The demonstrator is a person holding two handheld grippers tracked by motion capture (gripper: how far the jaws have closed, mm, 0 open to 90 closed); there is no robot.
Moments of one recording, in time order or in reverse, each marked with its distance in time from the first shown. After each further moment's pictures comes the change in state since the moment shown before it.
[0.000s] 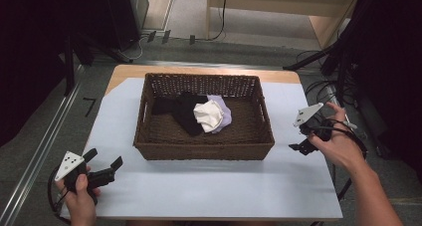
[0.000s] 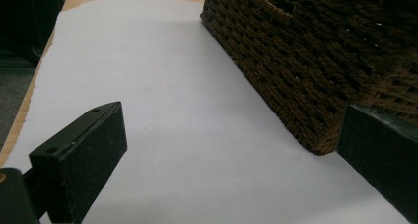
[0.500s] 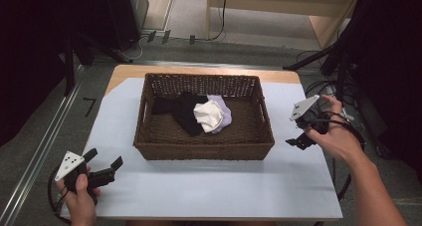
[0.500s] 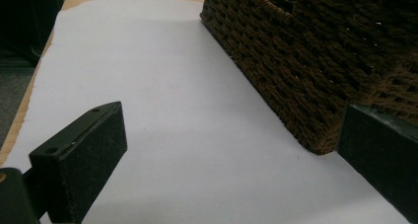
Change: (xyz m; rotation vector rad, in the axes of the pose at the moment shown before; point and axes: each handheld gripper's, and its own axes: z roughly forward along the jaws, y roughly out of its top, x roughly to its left) left arm 0.000 0.000 0.000 0.004 -0.002 0.000; right arm -0.004 0.022 -0.010 0.002 0.024 -0.038
